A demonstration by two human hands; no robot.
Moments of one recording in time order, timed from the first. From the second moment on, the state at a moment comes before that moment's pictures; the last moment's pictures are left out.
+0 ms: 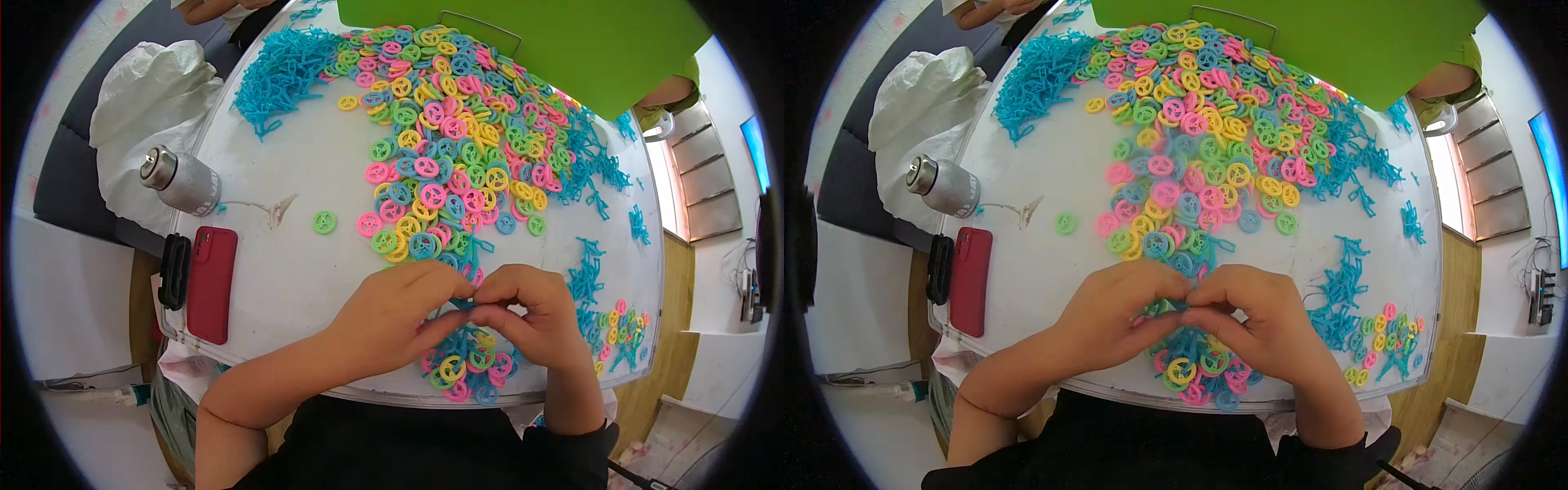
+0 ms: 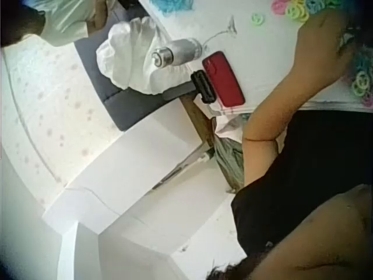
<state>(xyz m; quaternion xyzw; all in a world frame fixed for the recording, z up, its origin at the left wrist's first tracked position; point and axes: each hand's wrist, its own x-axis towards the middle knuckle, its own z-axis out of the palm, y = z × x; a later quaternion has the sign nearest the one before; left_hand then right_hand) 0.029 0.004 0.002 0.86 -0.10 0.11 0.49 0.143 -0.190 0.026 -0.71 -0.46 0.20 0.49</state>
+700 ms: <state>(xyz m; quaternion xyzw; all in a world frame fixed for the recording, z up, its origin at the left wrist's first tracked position) 0.035 0.009 -0.001 0.83 -0.04 0.19 0.53 0.211 -0.179 -0.009 -0.89 -0.40 -0.11 0.21</state>
